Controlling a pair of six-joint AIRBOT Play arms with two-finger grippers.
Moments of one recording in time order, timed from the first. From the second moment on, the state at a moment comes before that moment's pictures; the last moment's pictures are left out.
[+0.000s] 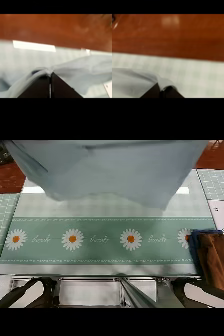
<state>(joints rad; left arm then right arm) 0.33 -1.07 1.63 0.66 -1.17 -1.32 -0.20 -1.27 2.00 -1.02 1.28 1.42</state>
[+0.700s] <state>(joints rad) 0.30 -0.54 1.85 1.32 -1.24 -1.45 -0.20 -0.71 1.89 -1.27 1.45 1.47</state>
